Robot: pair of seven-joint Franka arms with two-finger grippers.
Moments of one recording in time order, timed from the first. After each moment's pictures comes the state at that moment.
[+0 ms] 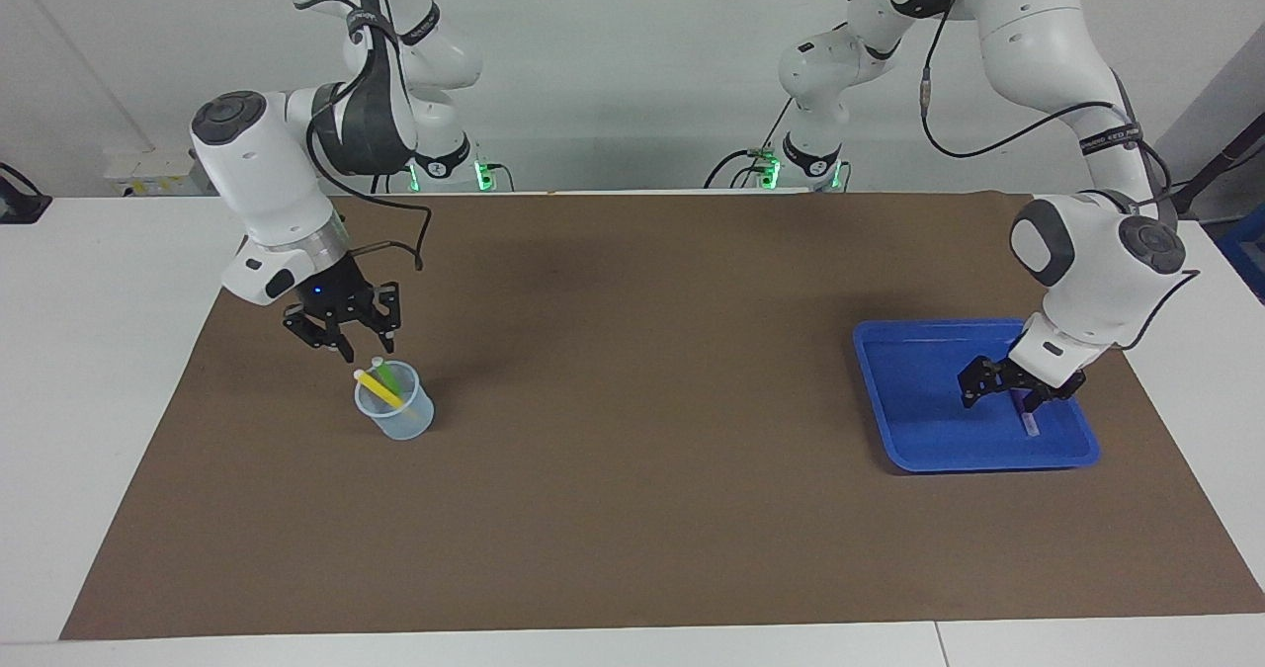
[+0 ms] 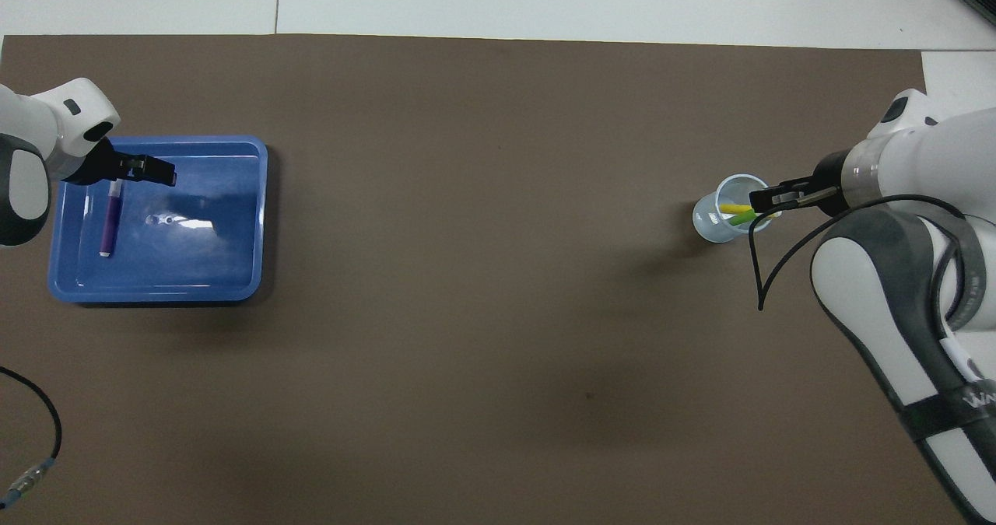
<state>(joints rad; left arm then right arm) 0.35 0.45 -0.27 -1.67 0.08 2.15 0.21 -0.09 0.08 0.11 -1.93 0.08 2.16 -0.23</state>
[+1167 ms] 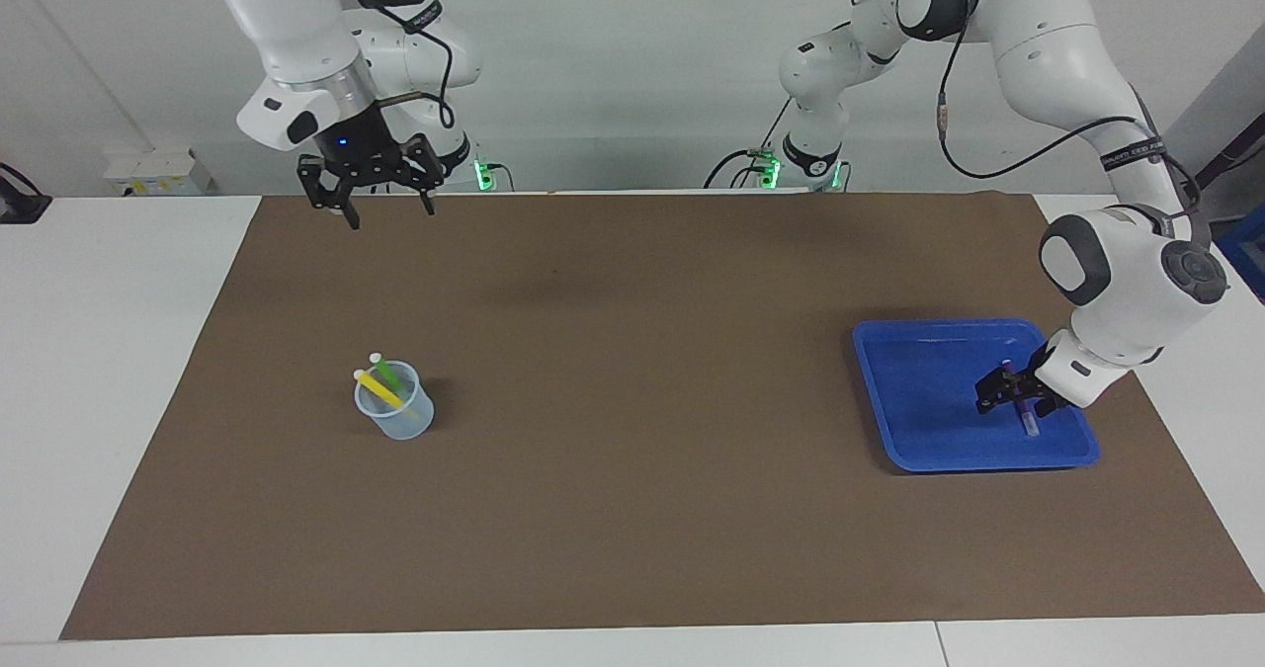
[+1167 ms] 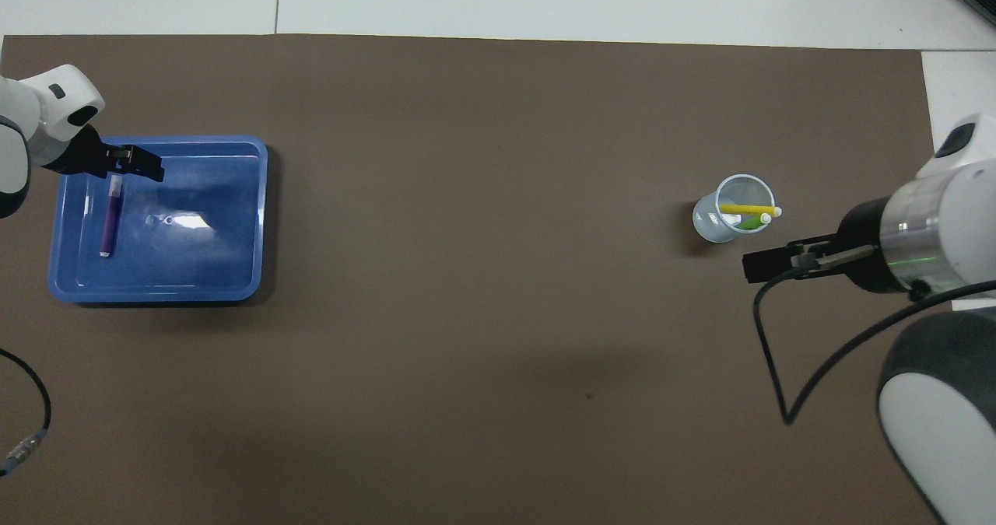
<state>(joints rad) 0.36 0.53 -0.26 -1.54 0.10 2.04 0.21 0.05 -0.15 0.15 -1.79 0.09 1.69 0.08</state>
